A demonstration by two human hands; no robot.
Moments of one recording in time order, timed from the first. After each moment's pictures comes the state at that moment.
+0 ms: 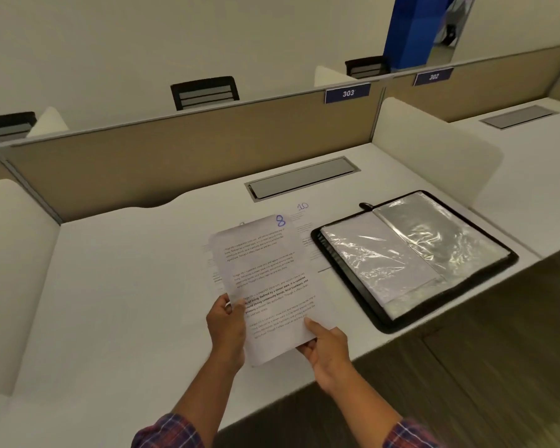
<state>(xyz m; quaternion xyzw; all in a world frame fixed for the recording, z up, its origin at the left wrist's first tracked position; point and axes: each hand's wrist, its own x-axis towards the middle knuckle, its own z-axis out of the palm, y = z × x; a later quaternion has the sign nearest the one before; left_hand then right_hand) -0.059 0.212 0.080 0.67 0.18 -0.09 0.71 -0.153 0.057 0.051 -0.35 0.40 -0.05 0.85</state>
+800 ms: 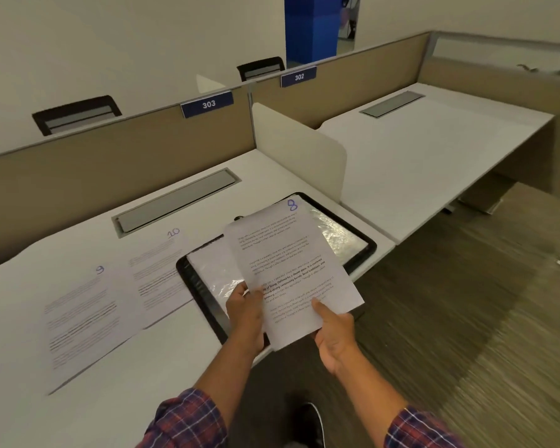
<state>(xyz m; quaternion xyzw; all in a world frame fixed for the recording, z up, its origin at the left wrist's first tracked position) -0.139 -0.170 0.086 0.66 0.10 -0.23 0.71 -0.253 -0.277 0.073 -0.31 0.41 -0.21 0.83</state>
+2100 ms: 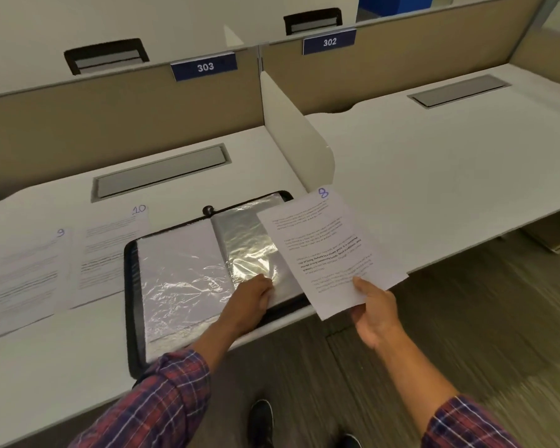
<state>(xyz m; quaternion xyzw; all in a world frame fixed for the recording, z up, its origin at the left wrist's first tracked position) -0.098 -0.369 0.013 0.91 -0.30 -0.11 0.27 -0.230 -0.606 0.083 -0.34 0.42 -0.12 0.84</state>
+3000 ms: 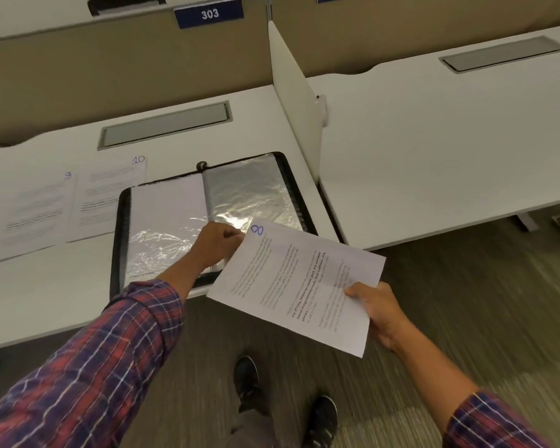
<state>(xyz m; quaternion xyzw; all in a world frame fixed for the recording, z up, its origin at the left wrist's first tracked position) -0.089 -0.381 0.025 0.93 -0.11 -0.13 0.34 -0.314 -0.695 0.048 -0.57 0.31 0.12 0.75</state>
